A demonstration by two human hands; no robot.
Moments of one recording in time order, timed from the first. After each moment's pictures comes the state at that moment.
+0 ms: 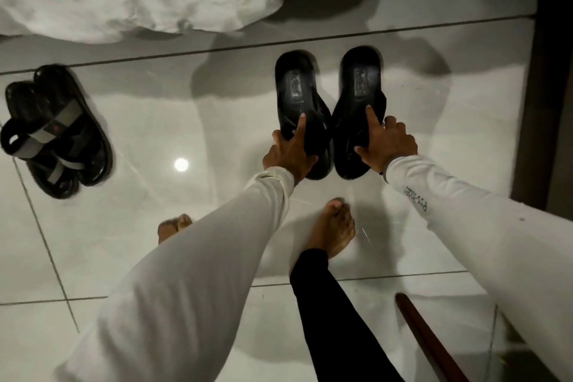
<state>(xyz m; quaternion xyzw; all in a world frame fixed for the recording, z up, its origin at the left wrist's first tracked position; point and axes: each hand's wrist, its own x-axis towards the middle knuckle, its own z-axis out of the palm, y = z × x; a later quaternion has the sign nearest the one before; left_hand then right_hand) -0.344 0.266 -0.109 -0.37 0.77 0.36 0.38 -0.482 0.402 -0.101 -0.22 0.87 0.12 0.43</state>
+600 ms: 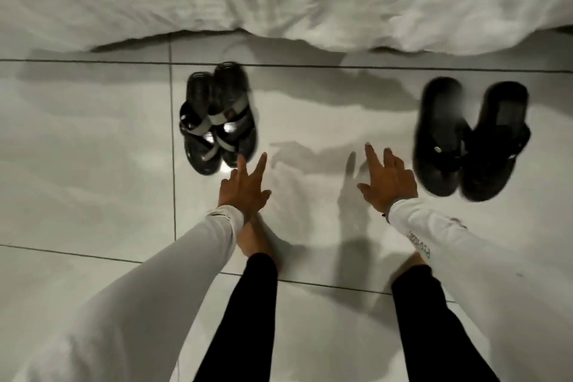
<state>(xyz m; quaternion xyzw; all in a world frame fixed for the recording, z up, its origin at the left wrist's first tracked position) -0.029 0.031 -0.042 -0.40 0.79 0.19 0.42 -0.251 0.209 -0.053 -0.33 0.83 0.13 0.43</state>
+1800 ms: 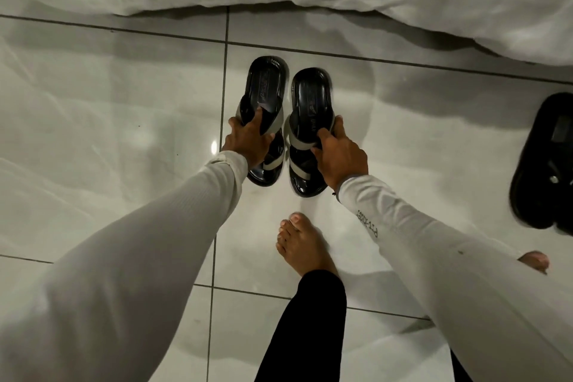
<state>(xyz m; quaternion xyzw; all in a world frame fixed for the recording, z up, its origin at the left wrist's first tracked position) 0.036 -0.167 -0.135 -0.52 0.71 0.36 0.30 -0.093 -0.027 -0.131 -0.38 0.83 0.02 0.41</state>
